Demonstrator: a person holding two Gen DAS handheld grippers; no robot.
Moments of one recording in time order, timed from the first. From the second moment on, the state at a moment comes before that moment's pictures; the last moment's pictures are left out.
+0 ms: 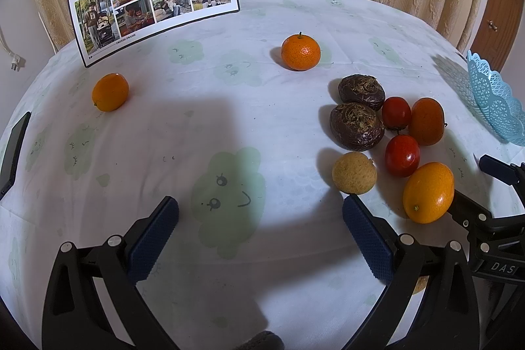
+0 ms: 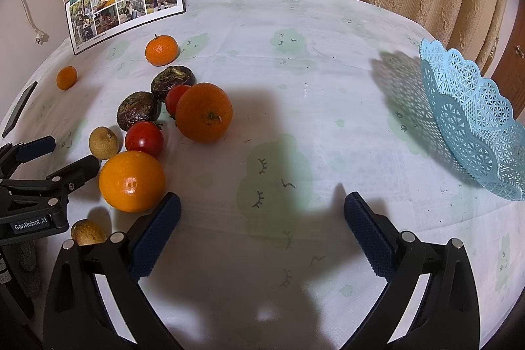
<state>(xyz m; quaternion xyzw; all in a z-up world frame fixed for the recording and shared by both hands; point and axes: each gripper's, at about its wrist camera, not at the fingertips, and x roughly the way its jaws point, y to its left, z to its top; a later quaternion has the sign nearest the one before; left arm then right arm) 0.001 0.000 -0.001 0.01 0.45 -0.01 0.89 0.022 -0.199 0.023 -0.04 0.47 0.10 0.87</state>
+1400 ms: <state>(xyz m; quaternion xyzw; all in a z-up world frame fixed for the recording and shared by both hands) 0.001 0.000 -0.001 0.01 0.45 -0.01 0.89 0.024 -0.200 0.023 -0.05 0.48 0.12 0.87</state>
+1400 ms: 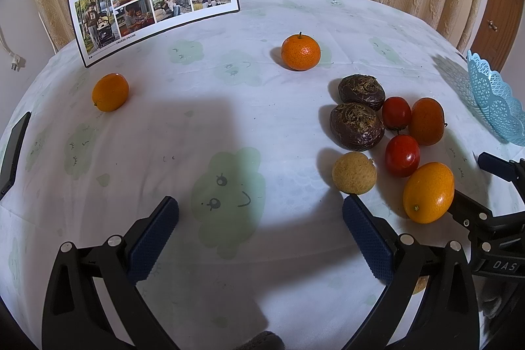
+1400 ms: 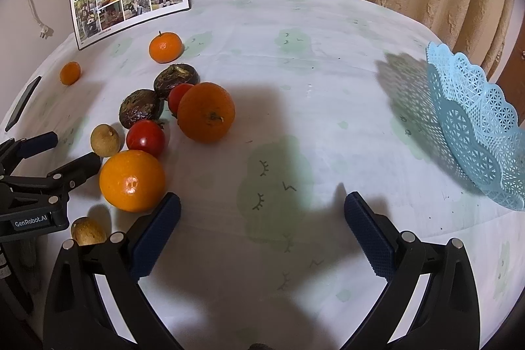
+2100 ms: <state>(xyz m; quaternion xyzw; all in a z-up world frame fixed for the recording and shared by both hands) -0.007 0.021 0.006 0.01 0.46 -0.04 0.89 0.012 -0.204 0.026 -0.04 0.47 0.12 0.87</state>
